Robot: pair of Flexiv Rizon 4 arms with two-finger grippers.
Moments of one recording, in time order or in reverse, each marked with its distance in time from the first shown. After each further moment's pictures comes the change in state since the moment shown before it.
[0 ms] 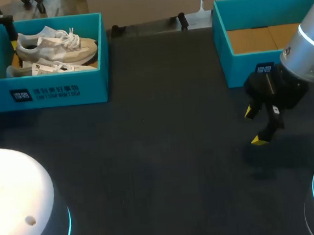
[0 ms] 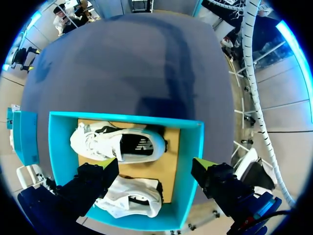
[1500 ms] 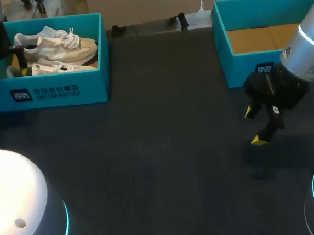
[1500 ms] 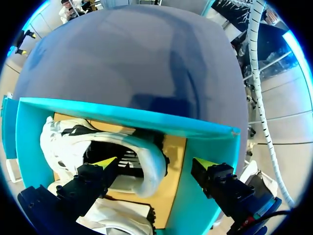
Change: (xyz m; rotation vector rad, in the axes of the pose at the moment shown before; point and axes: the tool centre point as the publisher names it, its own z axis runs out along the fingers) left arm 0.009 -0.001 0.106 0.066 0.041 -0.074; right arm 0.000 0.000 0.000 0.000 0.000 0.000
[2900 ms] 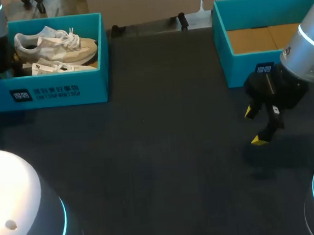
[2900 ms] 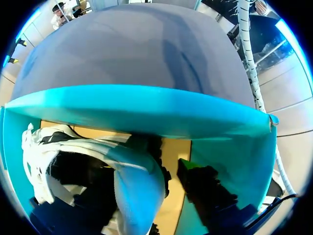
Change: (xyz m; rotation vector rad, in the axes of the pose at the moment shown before) left arm 0.005 0.002 0.048 0.033 0.005 0.073; right arm 0.000 0.000 0.000 0.000 0.000 0.000
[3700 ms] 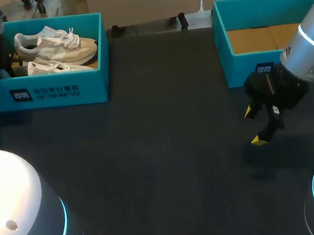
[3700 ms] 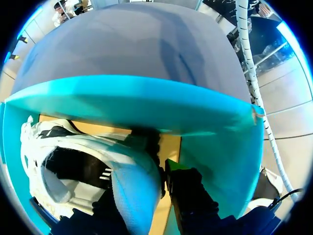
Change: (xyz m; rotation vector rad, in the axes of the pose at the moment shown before) left arm 0.017 0.007 -0.008 -0.009 0.003 -0.034; right arm 0.000 0.000 0.000 0.000 0.000 0.000
